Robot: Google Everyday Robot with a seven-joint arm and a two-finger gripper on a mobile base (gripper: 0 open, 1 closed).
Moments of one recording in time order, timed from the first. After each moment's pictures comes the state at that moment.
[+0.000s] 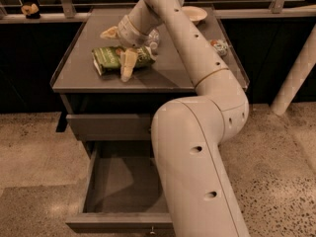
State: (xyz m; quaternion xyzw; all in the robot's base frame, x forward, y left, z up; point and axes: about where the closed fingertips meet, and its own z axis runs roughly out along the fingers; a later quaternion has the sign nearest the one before) arm 0.758 0.127 0.843 -0.82 0.45 0.16 0.32
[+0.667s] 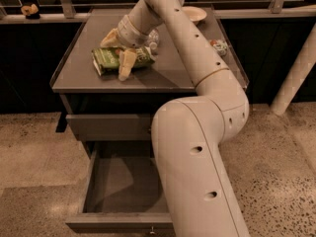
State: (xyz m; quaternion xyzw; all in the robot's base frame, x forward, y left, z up) arm 0.758 0.127 0.843 -0.82 0.45 0.16 0.32
